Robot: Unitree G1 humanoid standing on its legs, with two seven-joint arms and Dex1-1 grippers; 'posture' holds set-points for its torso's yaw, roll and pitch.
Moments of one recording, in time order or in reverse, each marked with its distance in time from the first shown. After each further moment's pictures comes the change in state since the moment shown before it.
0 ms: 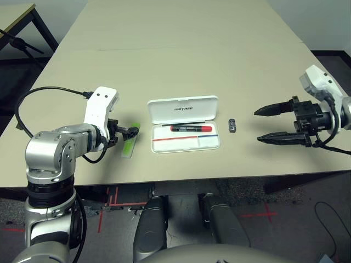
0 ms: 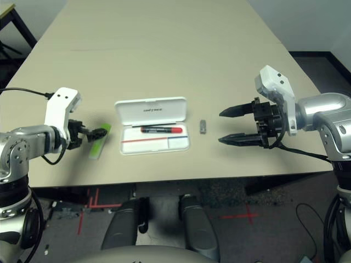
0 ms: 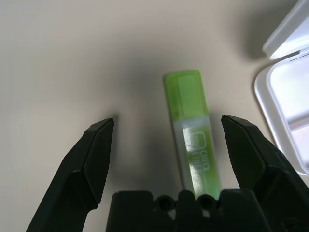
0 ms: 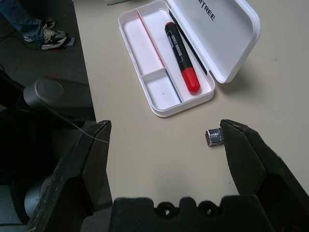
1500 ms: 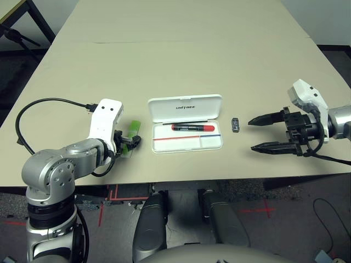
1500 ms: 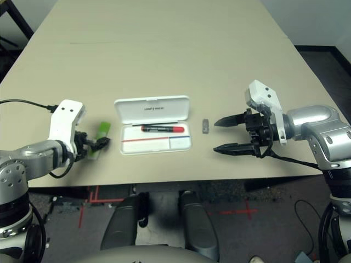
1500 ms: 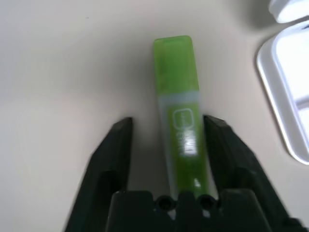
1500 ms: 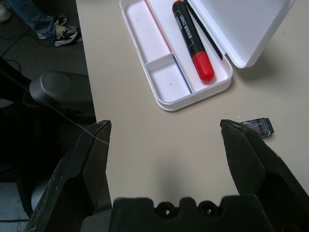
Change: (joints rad) left arm 0.103 -0.044 0.040 -0.113 -0.394 -0.005 0.423; right arm 0.064 0.034 0.029 -0.027 -0.015 -0.019 -0.030
